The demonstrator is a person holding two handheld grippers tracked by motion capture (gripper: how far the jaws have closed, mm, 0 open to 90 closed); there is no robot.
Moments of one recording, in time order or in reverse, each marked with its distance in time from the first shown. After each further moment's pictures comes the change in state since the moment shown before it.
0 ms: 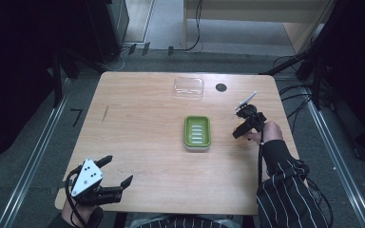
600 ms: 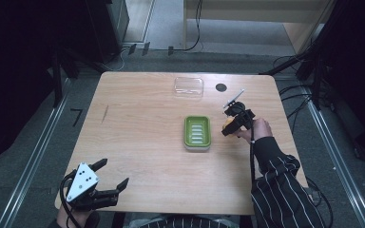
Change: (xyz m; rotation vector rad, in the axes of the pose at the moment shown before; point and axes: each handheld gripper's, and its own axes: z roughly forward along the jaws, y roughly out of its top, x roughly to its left) left arm -0.002 -0.005 -0.010 0.011 0.033 -0.011; right arm 0.029 0.021 -0.004 -0.059 0.019 -0.092
